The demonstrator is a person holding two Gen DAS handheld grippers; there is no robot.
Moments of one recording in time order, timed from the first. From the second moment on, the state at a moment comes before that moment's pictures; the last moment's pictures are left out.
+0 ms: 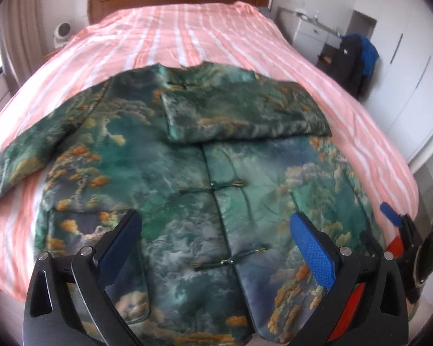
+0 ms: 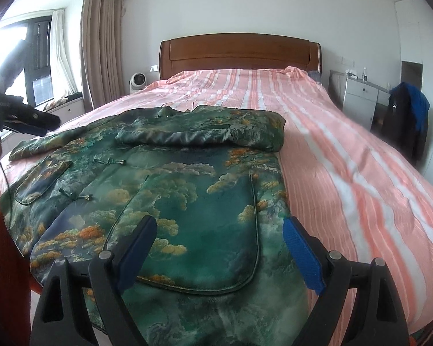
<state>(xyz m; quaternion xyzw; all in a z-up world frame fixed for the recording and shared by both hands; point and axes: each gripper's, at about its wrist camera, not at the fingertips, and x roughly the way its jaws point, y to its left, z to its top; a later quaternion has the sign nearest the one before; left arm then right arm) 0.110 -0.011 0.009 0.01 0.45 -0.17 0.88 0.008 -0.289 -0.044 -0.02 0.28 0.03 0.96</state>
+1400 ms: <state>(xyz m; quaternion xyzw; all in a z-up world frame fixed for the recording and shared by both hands) 0.333 -0.034 -0.049 0.00 0.49 -0.07 0.87 0.016 -0.302 -0.056 0.00 0.30 0.03 0.95</state>
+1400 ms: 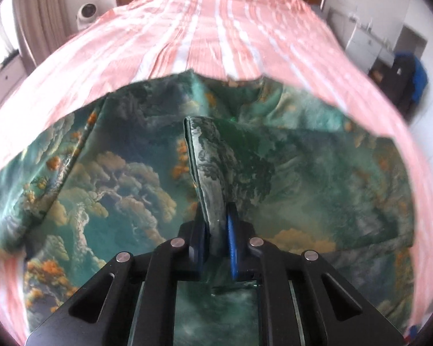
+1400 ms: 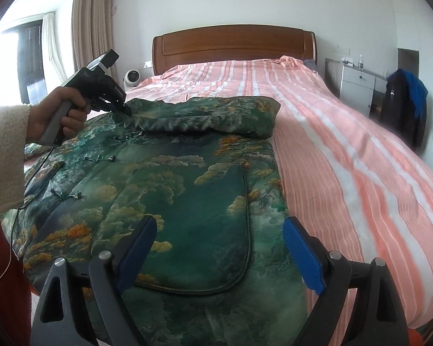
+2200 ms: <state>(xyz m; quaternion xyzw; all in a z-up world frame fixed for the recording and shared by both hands) 0.208 0.049 -0.033 0.08 0.48 -0.04 0.87 0.013 -0.287 -0.055 -0.03 0.30 0.03 0.95</state>
